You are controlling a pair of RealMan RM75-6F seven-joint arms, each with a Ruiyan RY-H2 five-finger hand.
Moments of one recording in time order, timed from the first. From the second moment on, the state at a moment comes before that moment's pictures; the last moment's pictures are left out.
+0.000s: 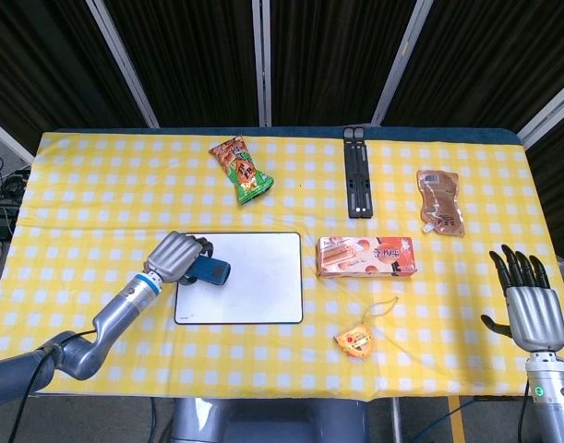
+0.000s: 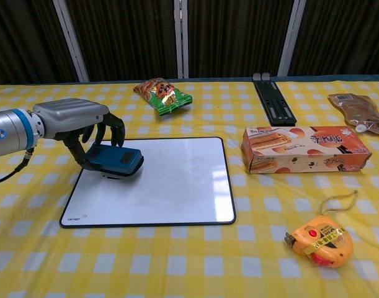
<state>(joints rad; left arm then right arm) -0.77 -1.55 -0.13 -1.27 1.32 0.78 0.20 0.15 -1.16 0.11 -1.56 -1.38 1.39 -0.19</state>
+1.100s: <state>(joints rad) -0.78 -1.57 -0.04 -1.32 1.35 0.77 0.19 0.15 -1.16 0.10 -1.56 -1.38 1.40 -0.19</state>
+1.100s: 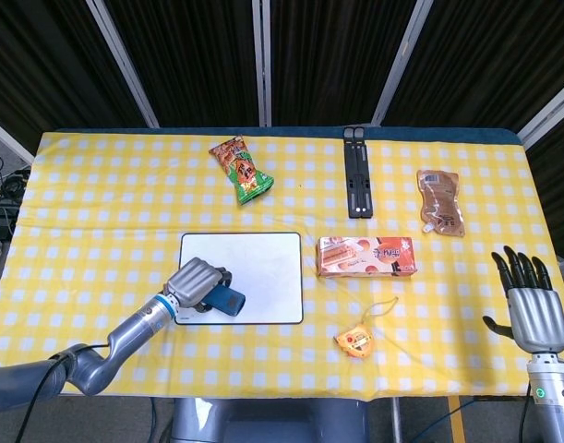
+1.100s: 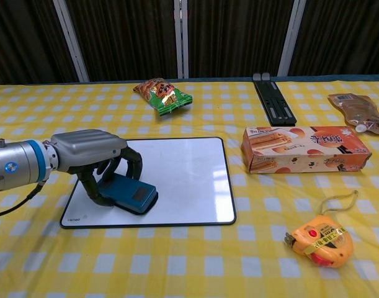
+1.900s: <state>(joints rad) -0.75 -1.49 -0.10 -1.17 1.30 0.80 0.01 0.15 -1.16 0.10 -1.56 -1.38 1.39 -0.20</state>
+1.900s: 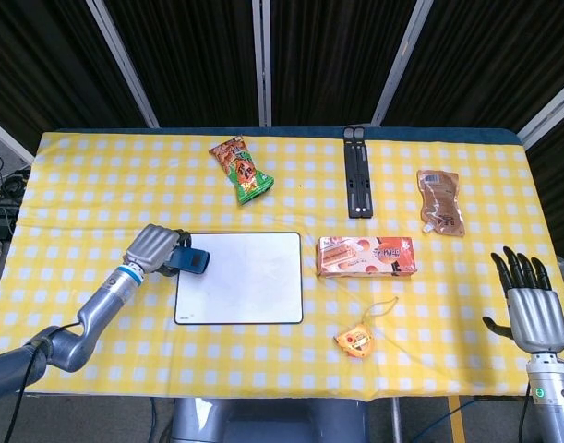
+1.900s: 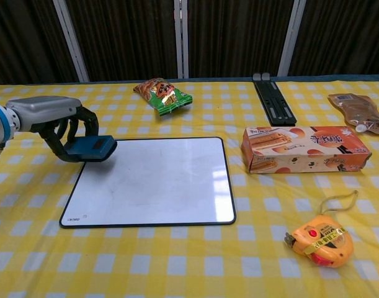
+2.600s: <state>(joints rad) -0.64 -1.42 -0.02 -1.08 1.34 0.81 -0.14 0.15 -1.17 0.09 -1.59 -1.41 1.40 -0.22</state>
